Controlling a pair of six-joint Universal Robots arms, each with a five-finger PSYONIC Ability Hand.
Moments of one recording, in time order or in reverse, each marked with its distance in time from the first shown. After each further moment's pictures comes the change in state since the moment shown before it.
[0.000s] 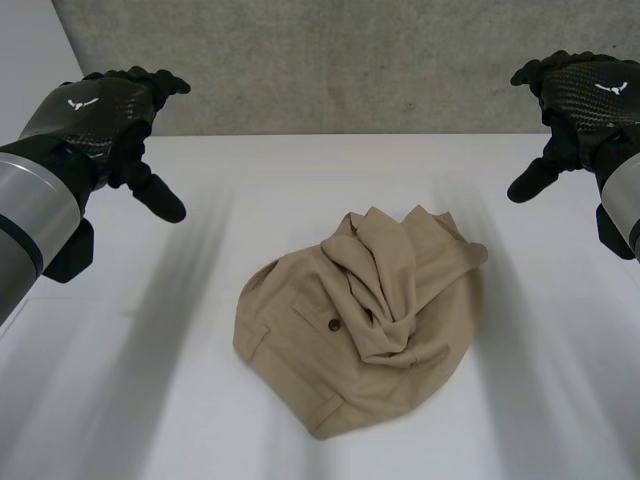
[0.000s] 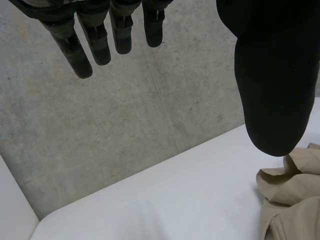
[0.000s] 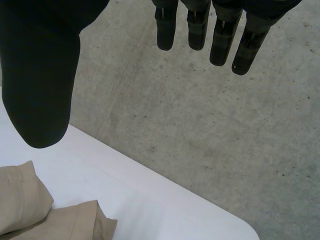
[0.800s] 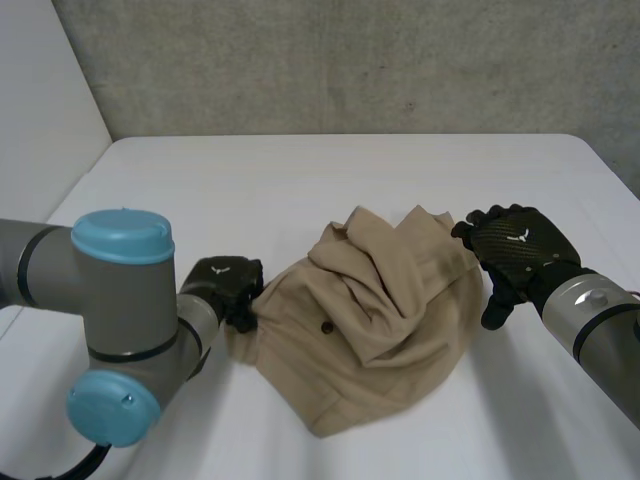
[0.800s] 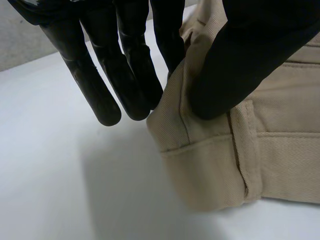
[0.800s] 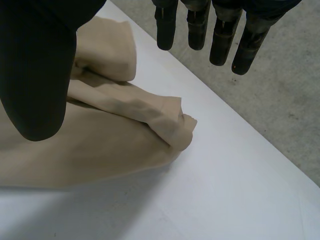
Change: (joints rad) left arm -0.096 -0.540 -0.087 0.206 0.004 -0.007; right arm -0.047 0.112 0.310 -0.093 -0.209 -0.302; left_hand 0.943 0.950 0.953 0.971 0.899; right_hand 0.000 0.000 0.000 0.000 0.000
